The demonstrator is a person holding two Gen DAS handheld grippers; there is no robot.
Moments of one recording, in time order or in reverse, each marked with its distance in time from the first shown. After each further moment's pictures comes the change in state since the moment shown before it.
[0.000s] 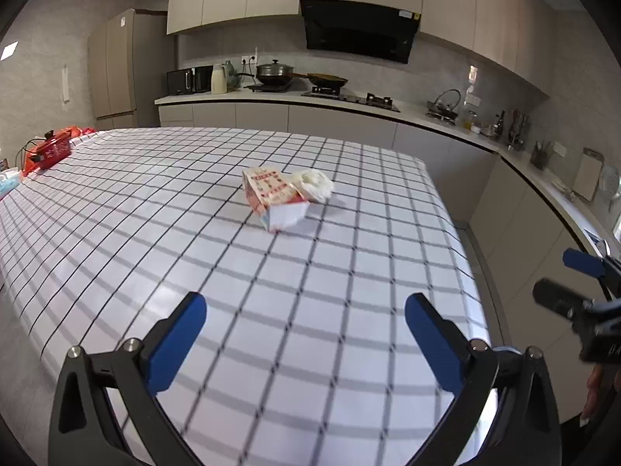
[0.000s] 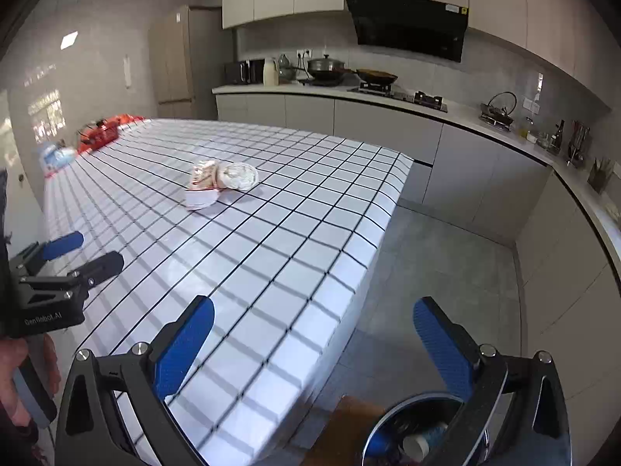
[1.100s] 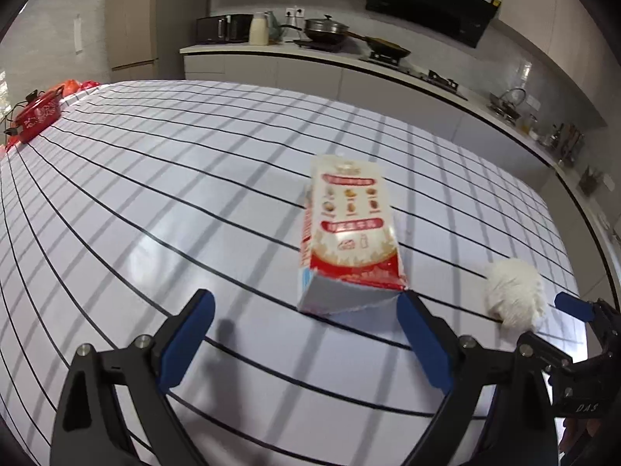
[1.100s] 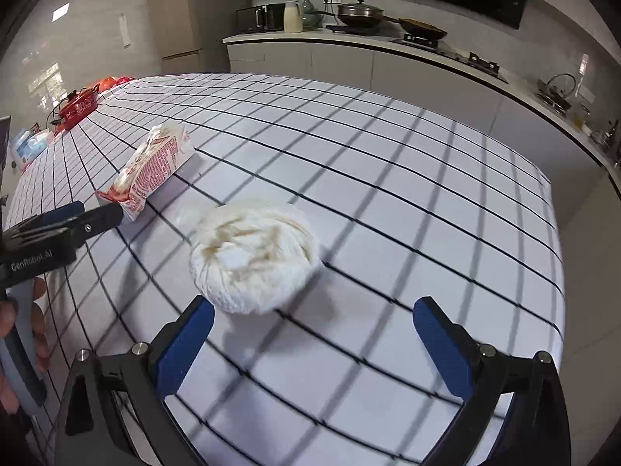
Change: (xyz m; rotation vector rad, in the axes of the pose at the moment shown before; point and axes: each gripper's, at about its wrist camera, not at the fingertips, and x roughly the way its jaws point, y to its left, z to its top) left arm 0.162 0.157 0.093 -0.113 0.163 0.069; right arm 0.254 0.087 0.130 -0.027 0.192 0.083
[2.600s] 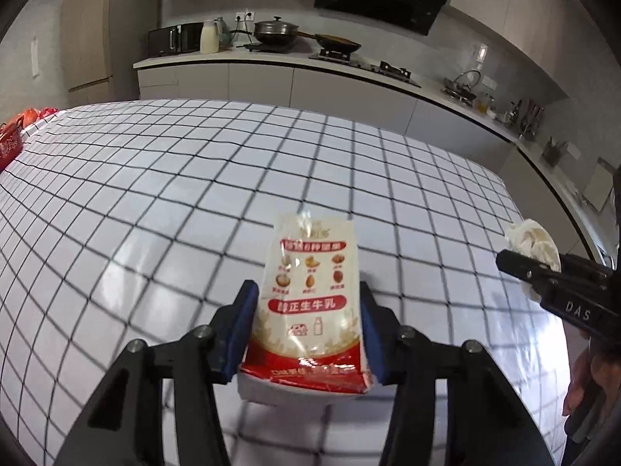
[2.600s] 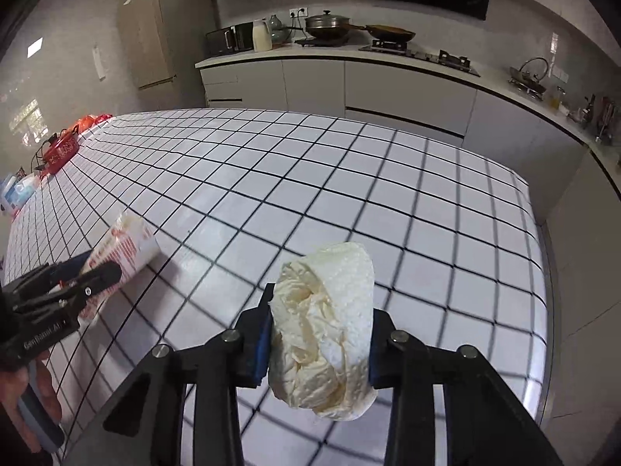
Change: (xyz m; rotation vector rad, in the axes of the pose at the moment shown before) left arm -0.021 -0.040 0.007 0.117 0.012 -0.141; right arm -0.032 -0.012 0.020 0.120 -0.049 -0.048
